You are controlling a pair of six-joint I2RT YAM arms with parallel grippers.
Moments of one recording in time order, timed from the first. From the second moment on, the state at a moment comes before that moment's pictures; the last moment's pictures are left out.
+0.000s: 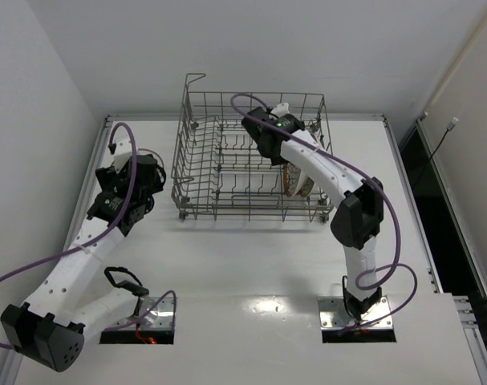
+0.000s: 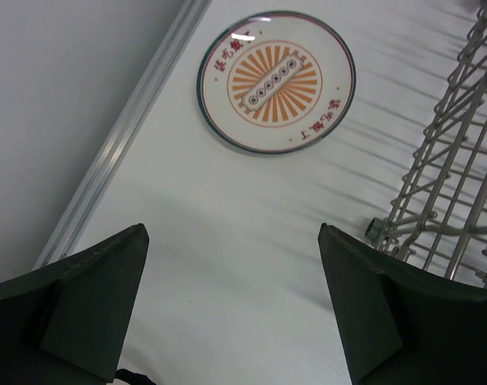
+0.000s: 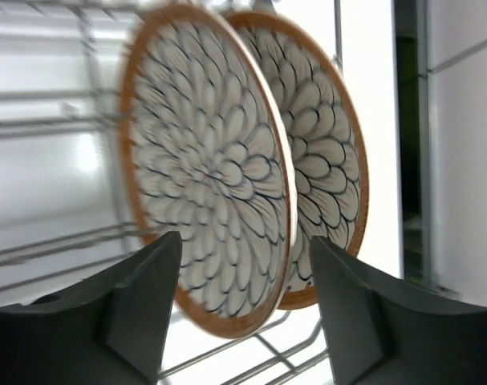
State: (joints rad) left arm -0.35 0.97 0.98 -0.66 -0.77 -0.40; right arm 0.62 2.04 1.95 -1.19 0.87 0.45
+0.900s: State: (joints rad) left arm -0.19 1.71 1.56 -0.67 -0.78 -0.57; right arm 0.60 1.50 1.73 -0.95 0.25 0.36
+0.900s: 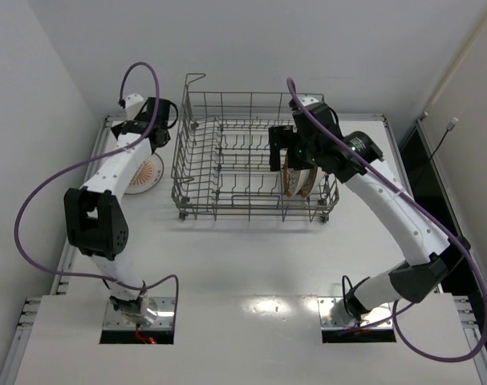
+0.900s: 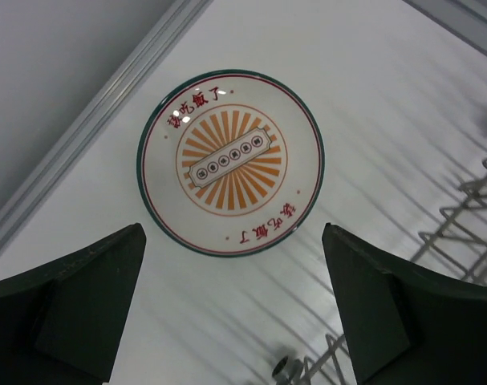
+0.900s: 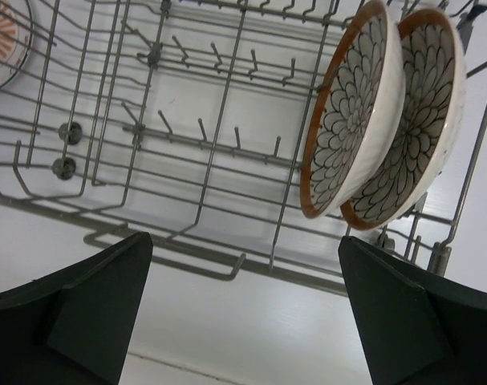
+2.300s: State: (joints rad) left arm 0.06 2.18 1.66 -0.49 -0.13 -0.61; right arm 0.60 1.42 1.68 -0.97 0.19 0.40
